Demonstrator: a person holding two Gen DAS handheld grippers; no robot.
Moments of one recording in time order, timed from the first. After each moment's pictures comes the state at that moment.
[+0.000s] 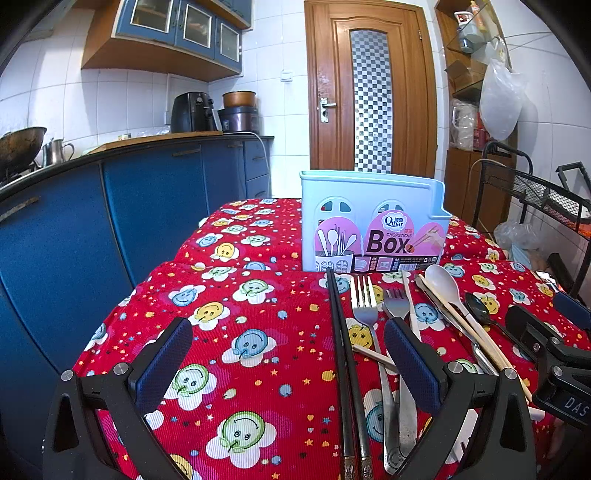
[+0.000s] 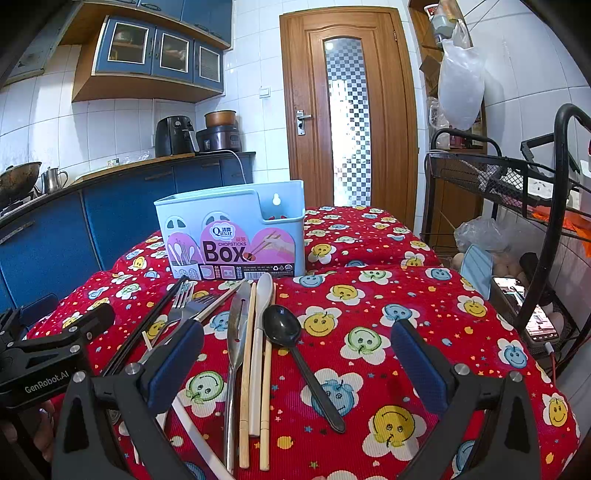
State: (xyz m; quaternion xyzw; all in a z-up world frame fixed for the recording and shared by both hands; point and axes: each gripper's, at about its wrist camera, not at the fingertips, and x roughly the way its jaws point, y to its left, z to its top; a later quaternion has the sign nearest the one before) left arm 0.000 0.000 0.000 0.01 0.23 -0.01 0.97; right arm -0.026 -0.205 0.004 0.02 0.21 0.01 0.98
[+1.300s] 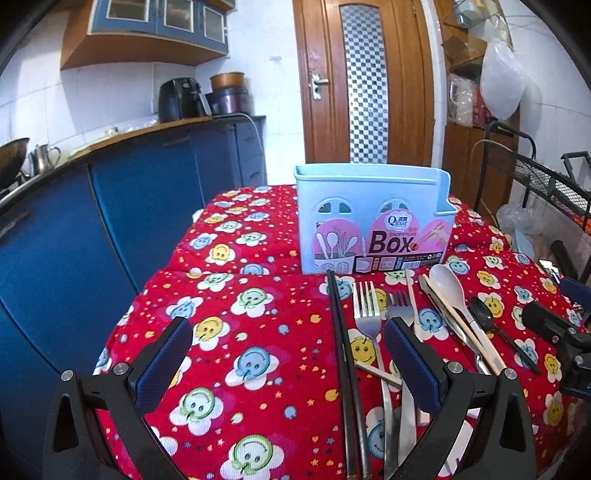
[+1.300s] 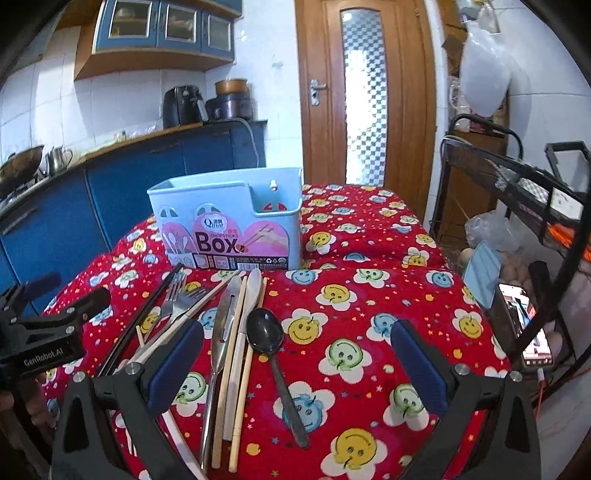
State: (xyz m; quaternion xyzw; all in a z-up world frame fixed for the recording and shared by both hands) left arm 0.033 -0.002 0.023 0.04 0.29 -0.02 0.96; right arm 0.004 -0.226 0.025 0.00 0.29 0.04 0.96
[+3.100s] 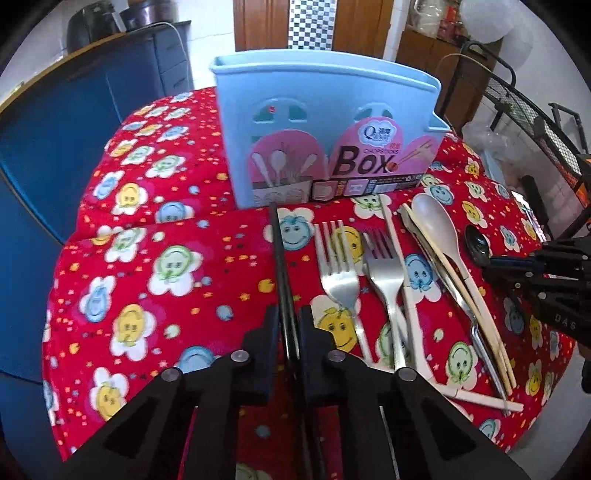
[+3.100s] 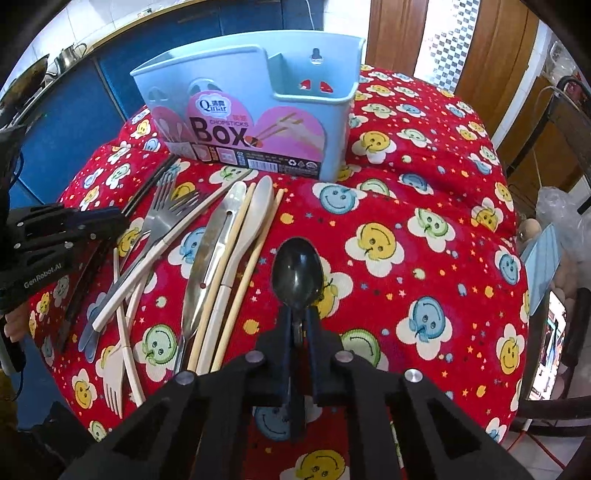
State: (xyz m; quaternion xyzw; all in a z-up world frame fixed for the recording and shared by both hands) left arm 0.107 -0.009 -0.004 0.06 0.49 -0.14 0.86; right arm 0.086 -0.224 -0.001 -0.07 0.54 0.14 0.83
